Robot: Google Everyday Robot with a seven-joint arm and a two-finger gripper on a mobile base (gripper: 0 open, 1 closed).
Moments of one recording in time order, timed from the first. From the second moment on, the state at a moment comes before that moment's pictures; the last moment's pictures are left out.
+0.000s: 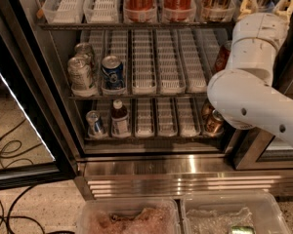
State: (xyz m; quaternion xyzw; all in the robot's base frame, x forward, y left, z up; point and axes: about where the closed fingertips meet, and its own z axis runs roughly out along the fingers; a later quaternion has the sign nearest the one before) arm 0.623 -0.272 1.081 0.08 0.51 -0.26 0.82
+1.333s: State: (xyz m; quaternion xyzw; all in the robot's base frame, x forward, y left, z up) arm 0.626 -0.258 1.079 0.03 0.53 -0.23 0.81
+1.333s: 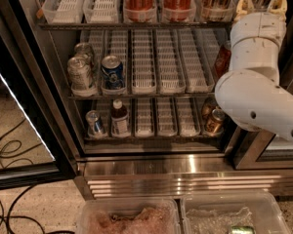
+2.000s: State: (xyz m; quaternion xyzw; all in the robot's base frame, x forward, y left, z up) arm 0.650 -0.257 1.089 0.05 0.53 -0.23 0.82
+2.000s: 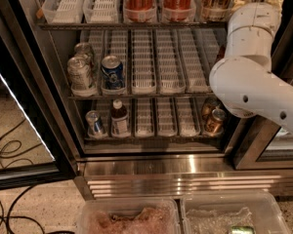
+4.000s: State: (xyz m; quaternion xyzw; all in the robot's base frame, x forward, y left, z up) arm 0.651 -0.259 1.103 0.05 0.51 -0.24 0.82
